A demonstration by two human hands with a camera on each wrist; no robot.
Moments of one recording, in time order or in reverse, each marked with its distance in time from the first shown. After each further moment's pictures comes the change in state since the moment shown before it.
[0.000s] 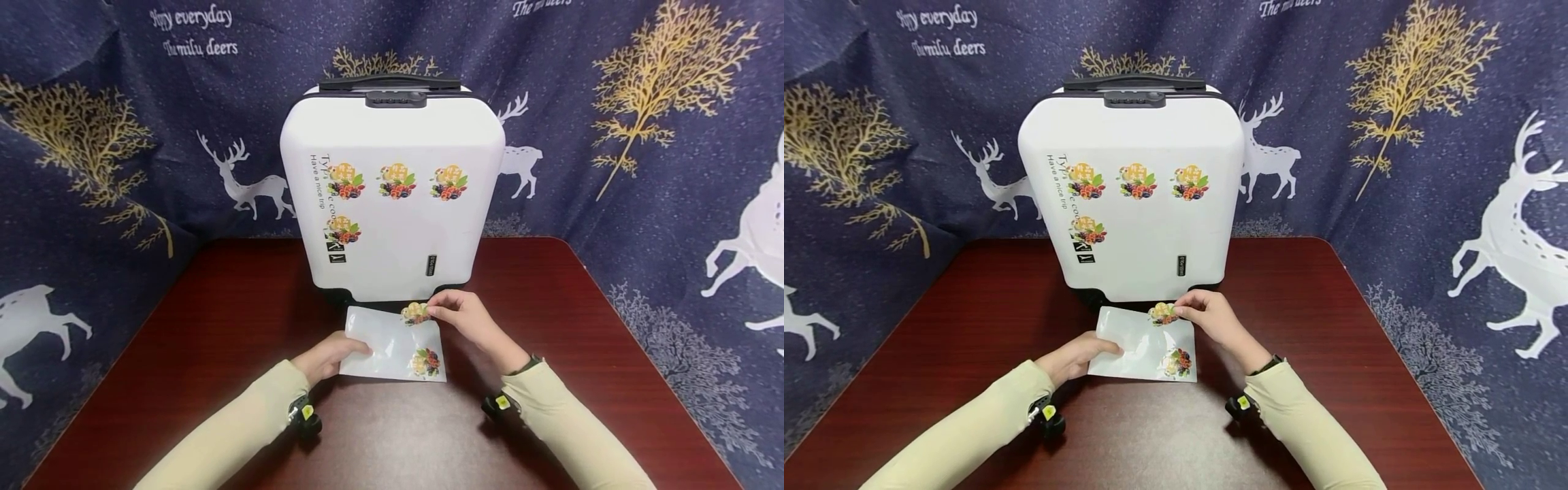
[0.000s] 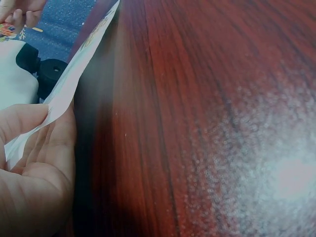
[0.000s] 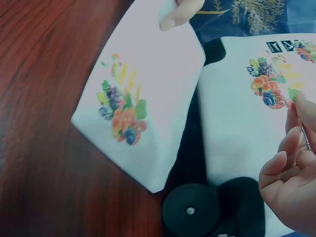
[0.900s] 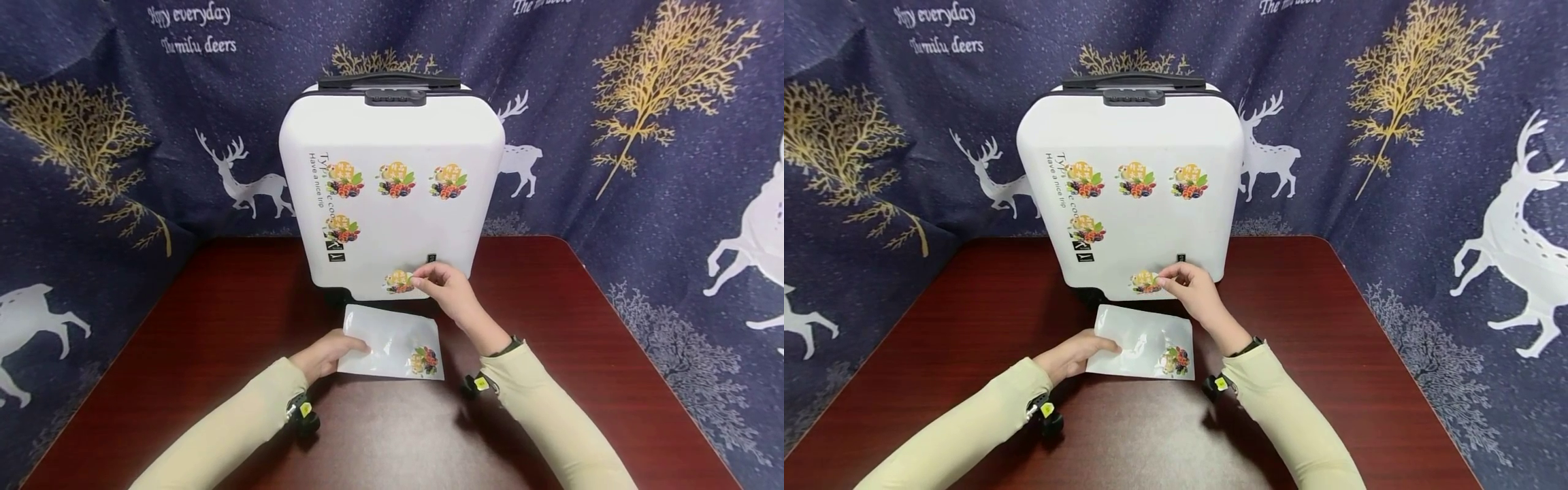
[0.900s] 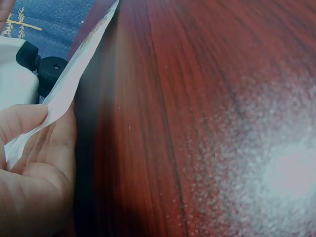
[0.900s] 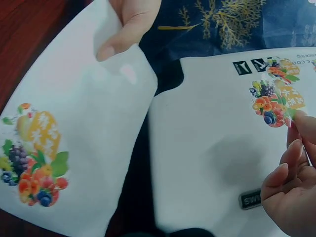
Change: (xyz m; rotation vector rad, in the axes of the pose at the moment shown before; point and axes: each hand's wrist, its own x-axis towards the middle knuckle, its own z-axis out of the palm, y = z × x) left_hand 0.003 0.000 -0.002 -0.013 0.004 -0.009; right_hand 0.023 -0.044 0.012 0.026 0.096 0.002
